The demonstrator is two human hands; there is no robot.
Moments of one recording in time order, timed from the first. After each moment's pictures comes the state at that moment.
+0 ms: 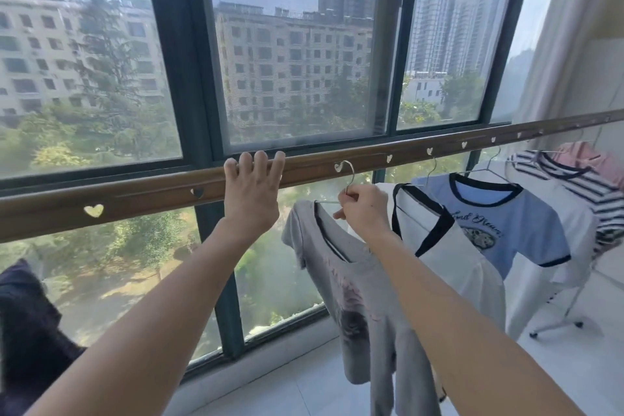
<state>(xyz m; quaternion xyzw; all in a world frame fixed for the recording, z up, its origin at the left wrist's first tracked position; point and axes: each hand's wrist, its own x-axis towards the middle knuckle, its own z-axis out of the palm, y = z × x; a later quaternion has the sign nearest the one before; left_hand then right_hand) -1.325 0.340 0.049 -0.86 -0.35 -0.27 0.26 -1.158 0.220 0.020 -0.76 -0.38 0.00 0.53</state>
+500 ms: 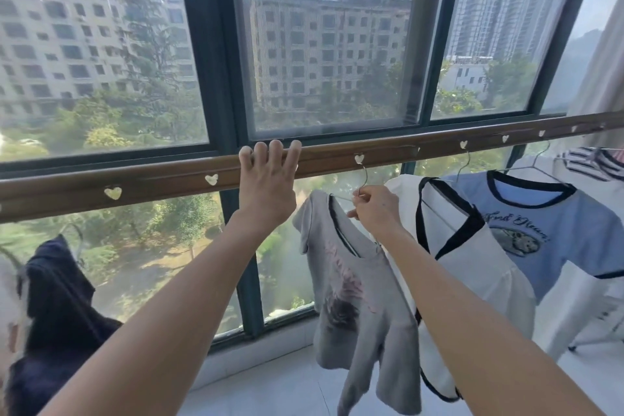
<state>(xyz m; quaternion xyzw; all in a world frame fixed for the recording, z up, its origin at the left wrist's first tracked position) -1.320 0.348 0.043 -0.84 -0.36 -0.31 0.26 -1.139 0.254 -0.003 -0.78 -0.38 0.06 0.49</state>
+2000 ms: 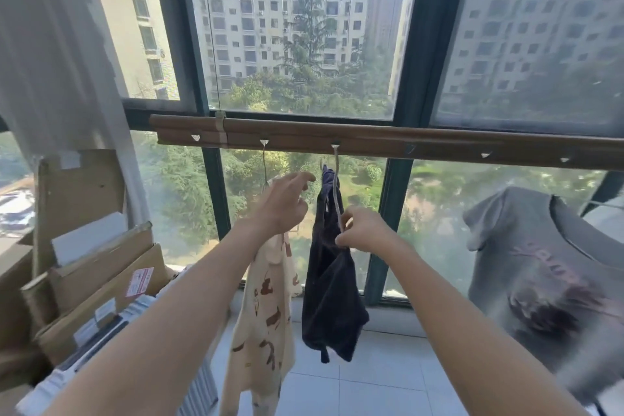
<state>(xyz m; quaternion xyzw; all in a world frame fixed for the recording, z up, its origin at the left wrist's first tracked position) -1.725 0.329 -0.020 -0.84 -0.44 -0.30 -0.03 -1.539 0.272 -0.022 -0.69 -0.66 0.25 0.19</state>
